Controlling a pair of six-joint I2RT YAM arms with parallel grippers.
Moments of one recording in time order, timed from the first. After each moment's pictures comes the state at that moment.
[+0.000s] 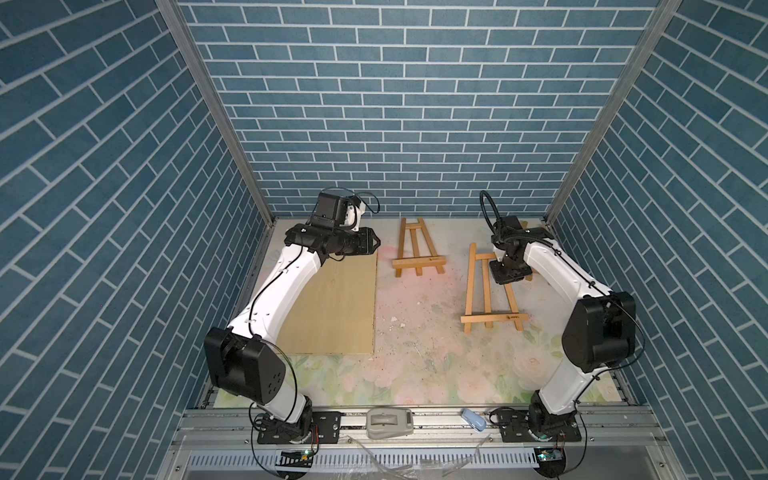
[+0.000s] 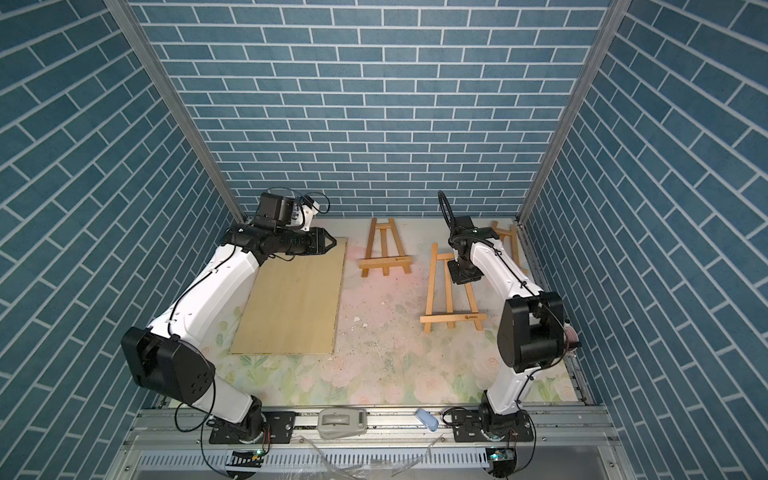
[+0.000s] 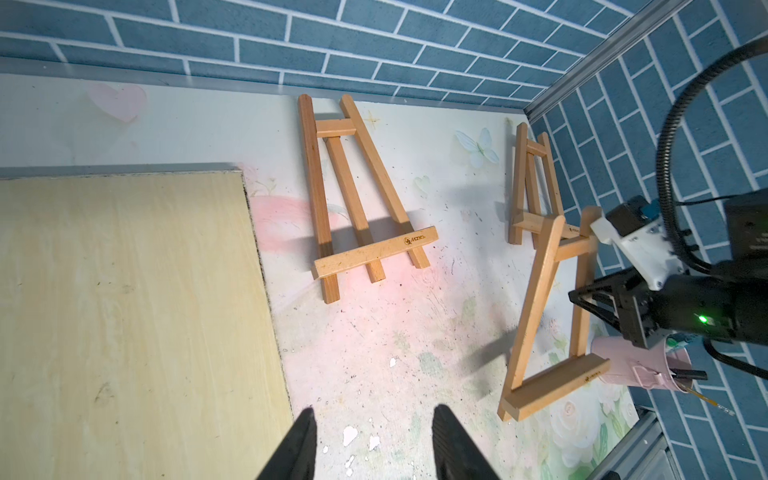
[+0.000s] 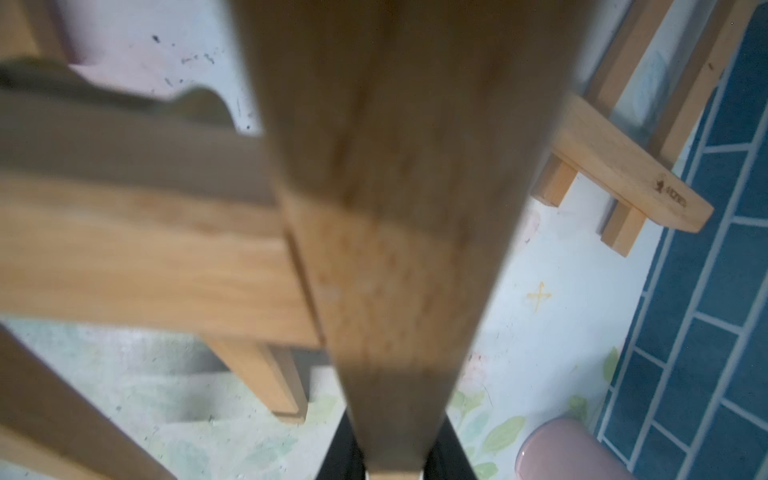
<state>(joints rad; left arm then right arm) -0.30 1.57 1.59 -0.80 0.33 -0.30 0.25 1.79 1.52 -1.08 0.19 -0.03</state>
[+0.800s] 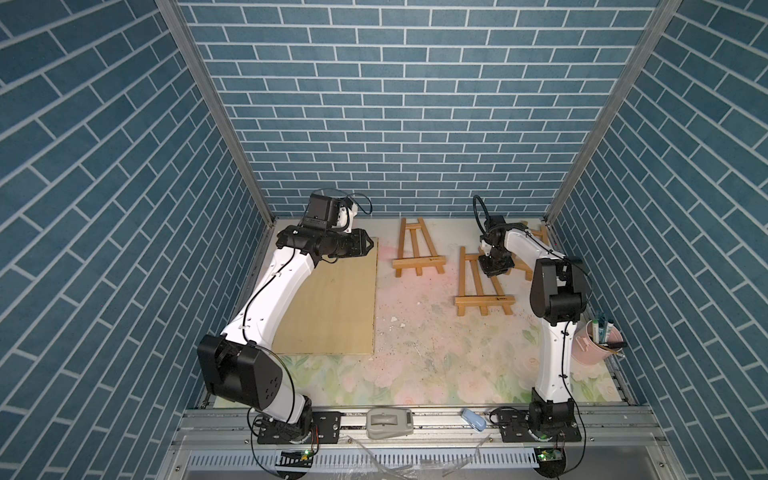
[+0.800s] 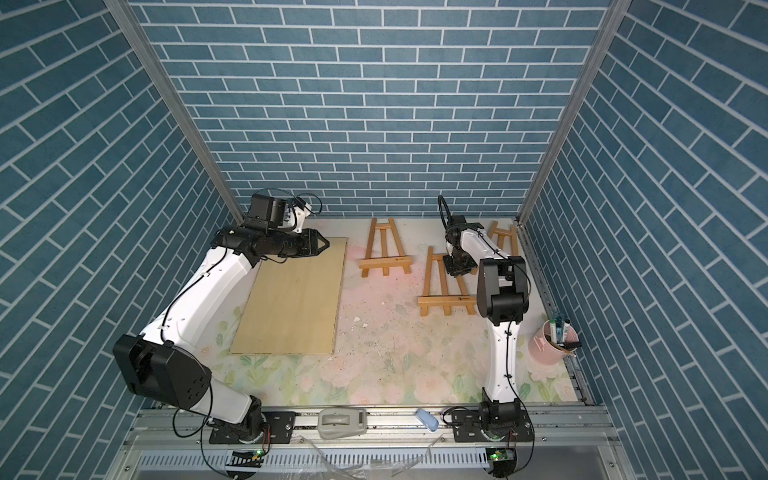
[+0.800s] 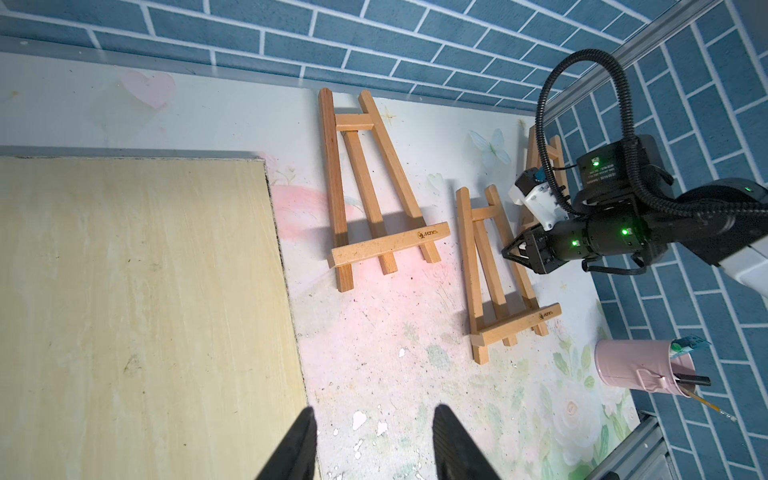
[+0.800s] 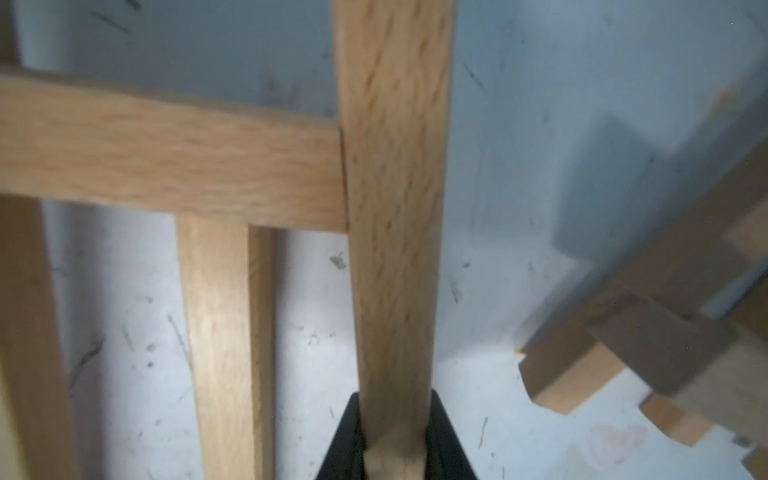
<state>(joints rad) -0.27 1.53 1.57 -0.84 0.33 -0.30 0.18 2.26 1.84 -1.01 0.09 -0.08</state>
